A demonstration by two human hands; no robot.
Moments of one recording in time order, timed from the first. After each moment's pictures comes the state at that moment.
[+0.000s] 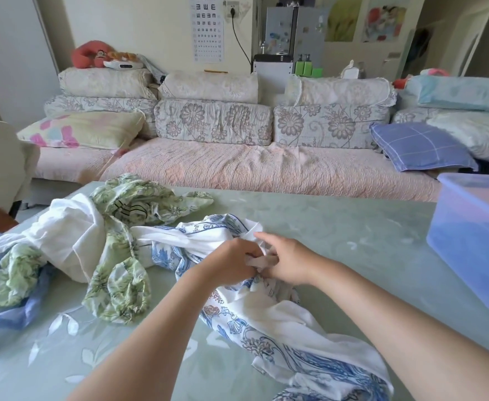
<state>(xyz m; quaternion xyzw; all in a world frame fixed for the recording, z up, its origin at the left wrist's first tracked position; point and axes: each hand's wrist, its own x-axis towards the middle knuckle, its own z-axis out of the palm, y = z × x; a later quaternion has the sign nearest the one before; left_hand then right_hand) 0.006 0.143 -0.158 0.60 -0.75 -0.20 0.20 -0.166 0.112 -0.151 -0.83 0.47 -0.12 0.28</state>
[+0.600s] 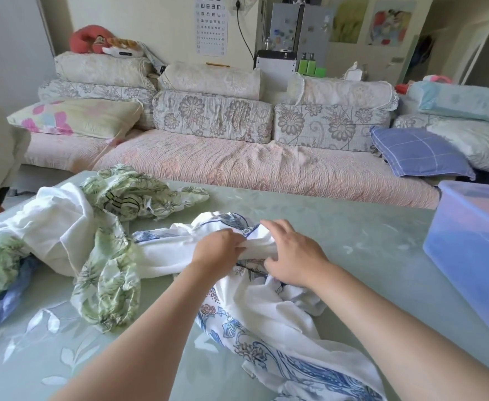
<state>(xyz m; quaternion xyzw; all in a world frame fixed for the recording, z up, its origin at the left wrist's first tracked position) 0.014 0.109 -0.180 0.67 -0.71 -0.03 0.21 -0.173 0.105 -0.146 -0.86 0.50 -0.10 0.04</state>
